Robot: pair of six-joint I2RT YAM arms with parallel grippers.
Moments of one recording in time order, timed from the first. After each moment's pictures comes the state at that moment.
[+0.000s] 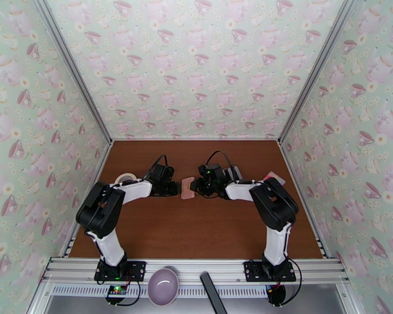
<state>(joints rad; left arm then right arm) -0.38 1.76 0.95 -0.19 0.30 -0.51 0.58 1.85 1.02 0.13 -0.52 0.76</state>
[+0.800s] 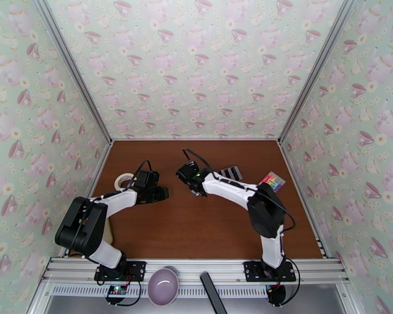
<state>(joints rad) -0.27 1.58 0.75 -0.18 0.31 -0.51 0.91 2.03 1.60 -0.93 0.68 0.35</state>
